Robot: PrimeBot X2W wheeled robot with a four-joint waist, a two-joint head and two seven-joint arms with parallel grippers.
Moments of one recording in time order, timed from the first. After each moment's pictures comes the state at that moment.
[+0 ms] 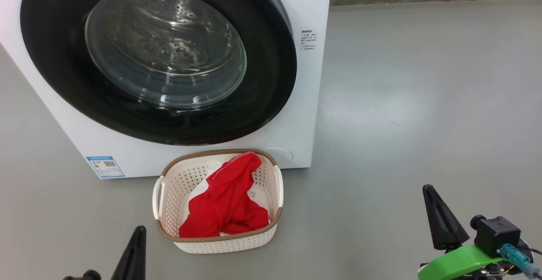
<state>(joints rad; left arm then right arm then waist) 0.09 0.08 0.00 0.11 -0.33 -0.10 -0.21 0.01 -0.02 -0.05 0.25 0.22 0.13 -0.24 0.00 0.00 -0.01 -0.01</state>
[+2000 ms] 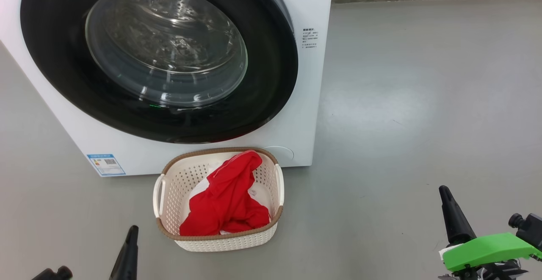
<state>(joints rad) 0.03 0.06 0.04 0.19 -0.98 -0.11 -0.04 -0.01 -0.03 -0.09 0.26 0.93 0.13 -0.06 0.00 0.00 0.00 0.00</state>
